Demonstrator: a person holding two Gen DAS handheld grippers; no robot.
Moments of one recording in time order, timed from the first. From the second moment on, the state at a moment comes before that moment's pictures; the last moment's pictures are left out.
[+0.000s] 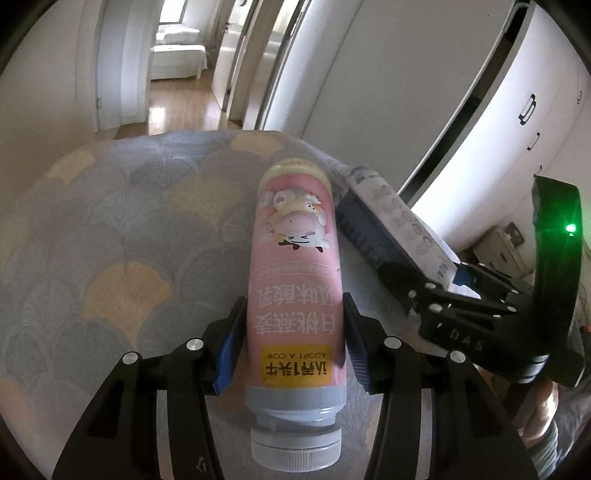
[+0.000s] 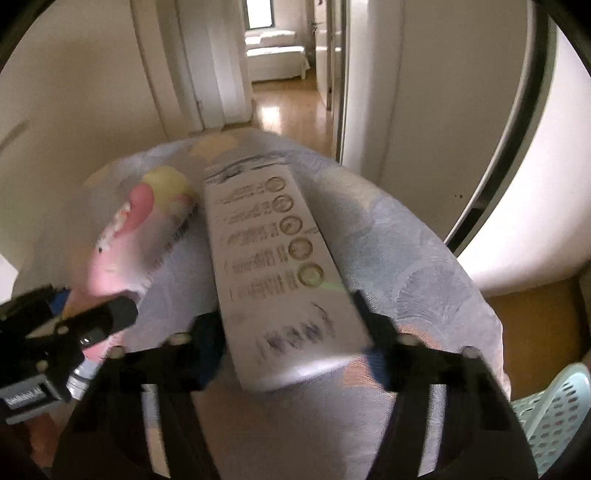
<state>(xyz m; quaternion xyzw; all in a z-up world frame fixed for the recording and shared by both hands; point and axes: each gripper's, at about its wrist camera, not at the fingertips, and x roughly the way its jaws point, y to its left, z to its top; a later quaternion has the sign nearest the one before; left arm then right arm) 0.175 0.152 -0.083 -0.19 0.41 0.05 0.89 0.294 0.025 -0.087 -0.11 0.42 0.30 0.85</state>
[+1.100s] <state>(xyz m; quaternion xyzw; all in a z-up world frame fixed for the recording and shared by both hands) 0.180 -0.101 -0.013 -0.07 0.37 -0.21 0.90 0.163 -0.302 -0.026 0.13 0.38 0.00 0.92</state>
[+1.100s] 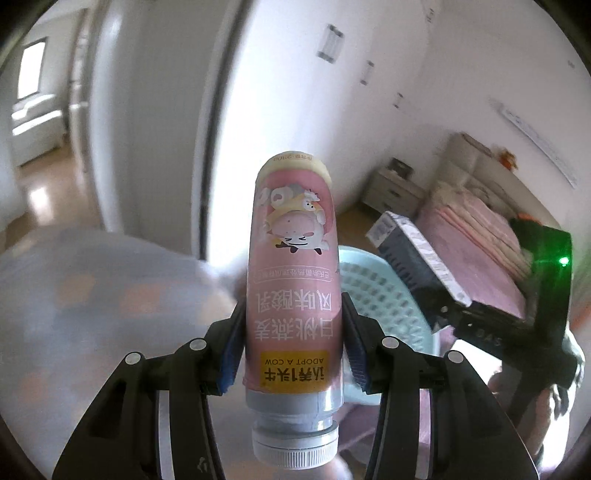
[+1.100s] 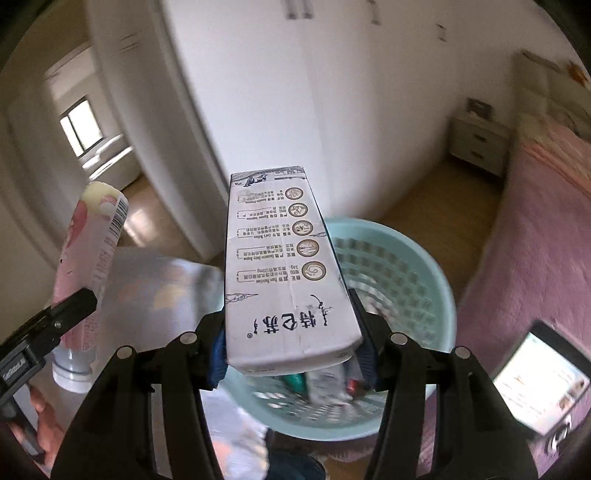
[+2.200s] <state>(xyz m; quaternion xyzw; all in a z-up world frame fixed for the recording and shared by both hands) 0.182 -0.110 -0.038 -0.05 0.39 -0.19 0.90 0.152 -0.349 -0.061 0.17 0.41 -0.02 0.89</state>
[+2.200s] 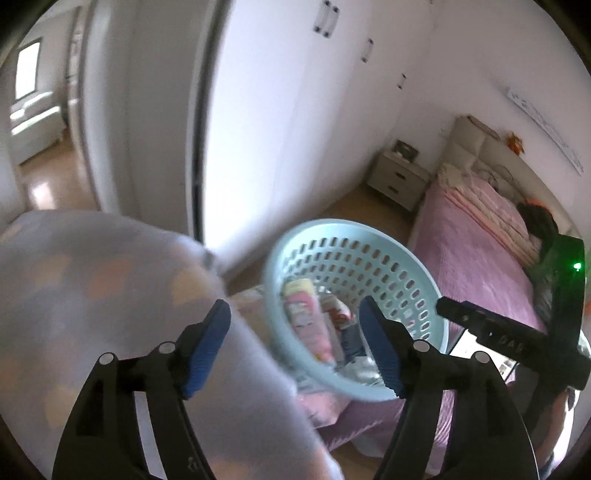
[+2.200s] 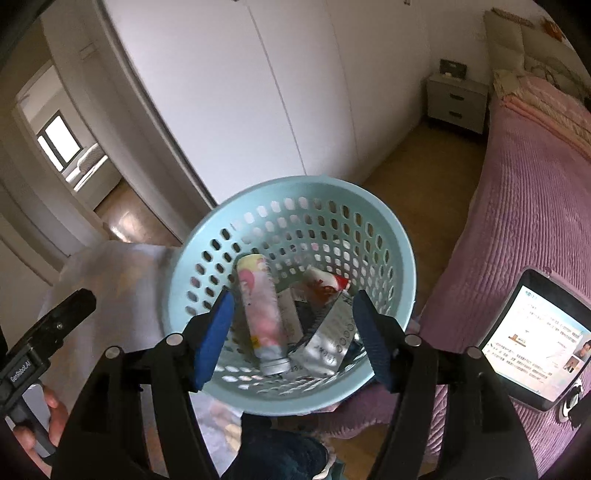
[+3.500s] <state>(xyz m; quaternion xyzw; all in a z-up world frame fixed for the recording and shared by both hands) 0.062 -0.016 -0.029 0.00 0.19 -0.04 0.98 0.023 -0.227 -0.022 0.04 0.20 -0.09 0.97</state>
